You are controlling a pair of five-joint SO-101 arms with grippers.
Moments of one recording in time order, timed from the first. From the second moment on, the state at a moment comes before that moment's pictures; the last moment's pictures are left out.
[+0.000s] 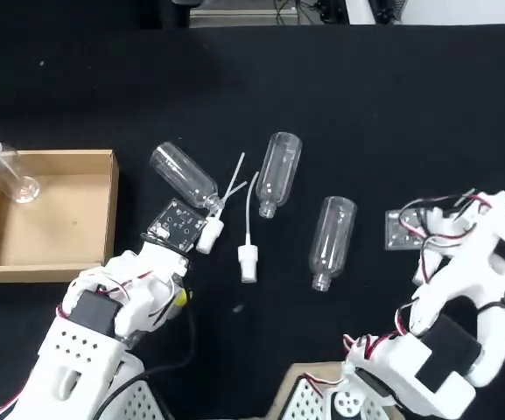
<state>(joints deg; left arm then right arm) 14.5 -72.2 74.7 65.6 -18.2 43.3 -5.8 29.7 65.4 127.6</state>
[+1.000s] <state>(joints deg) 14.5 -72.2 74.7 65.6 -18.2 39.6 -5.8 46.1 44.5 114.5</state>
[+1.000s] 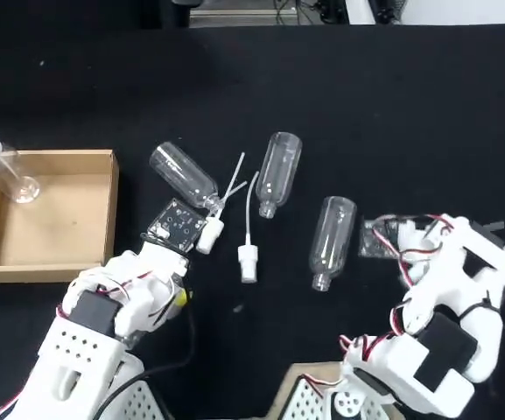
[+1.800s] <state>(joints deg) 14.5 -72.2 74.7 65.6 -18.2 37.0 -5.8 36.1 65.2 65.8</state>
